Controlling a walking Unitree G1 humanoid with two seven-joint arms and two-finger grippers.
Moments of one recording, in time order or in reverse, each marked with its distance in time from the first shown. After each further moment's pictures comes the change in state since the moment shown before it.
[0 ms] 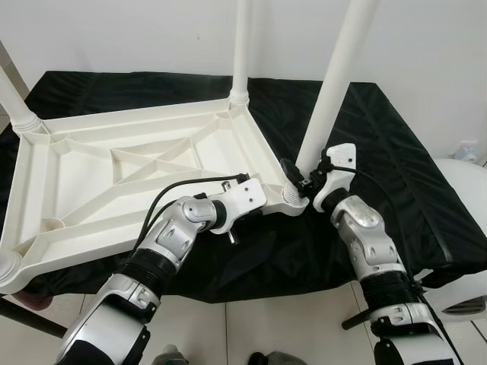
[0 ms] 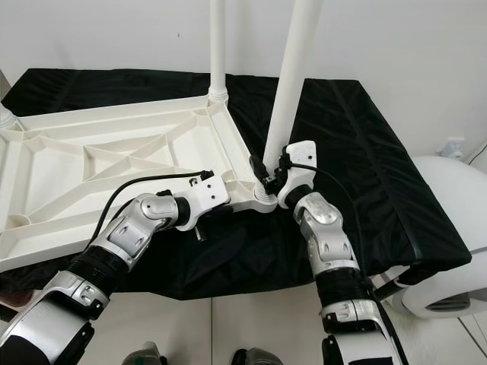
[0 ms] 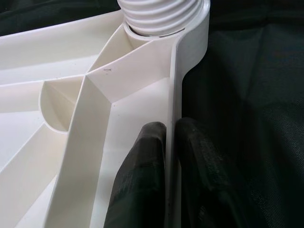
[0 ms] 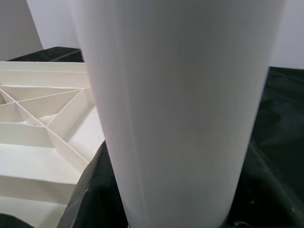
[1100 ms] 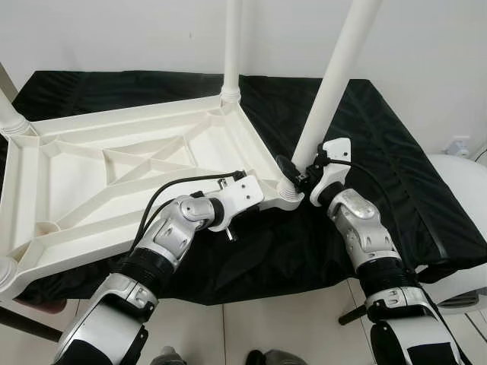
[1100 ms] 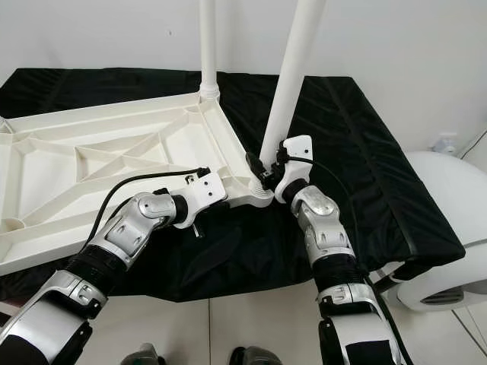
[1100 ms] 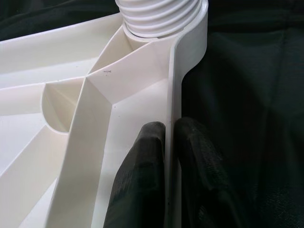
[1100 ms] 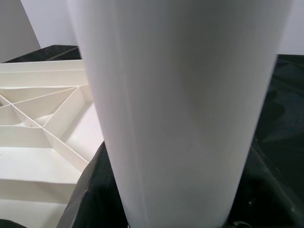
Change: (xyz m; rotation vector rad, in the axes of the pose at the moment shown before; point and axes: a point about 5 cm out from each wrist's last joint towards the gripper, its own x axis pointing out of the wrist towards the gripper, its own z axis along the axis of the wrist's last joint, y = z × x) left arm -0.003 0.004 -0.001 -0.001 0.006 0.029; right arm 0.020 -0.006 -0.002 0.059 0.046 0.014
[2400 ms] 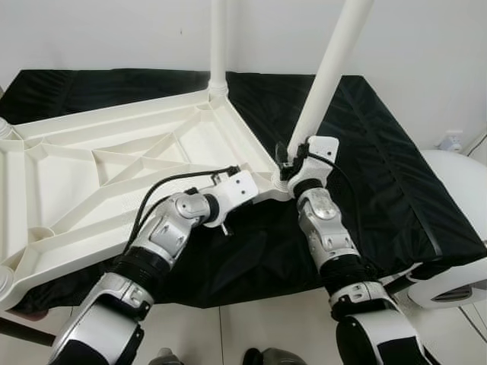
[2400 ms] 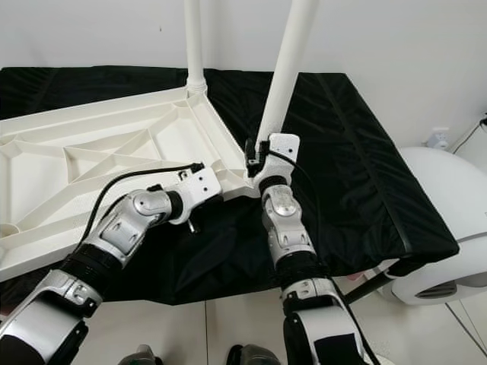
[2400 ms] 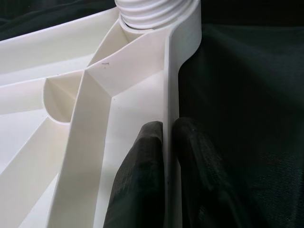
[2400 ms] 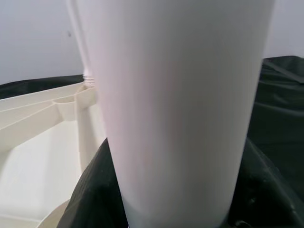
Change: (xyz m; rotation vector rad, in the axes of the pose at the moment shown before) left arm -0.007 0.008 0.000 0.009 0.007 0.041; right arm 0.028 0.031 0.001 0.070 -0.094 -0.438
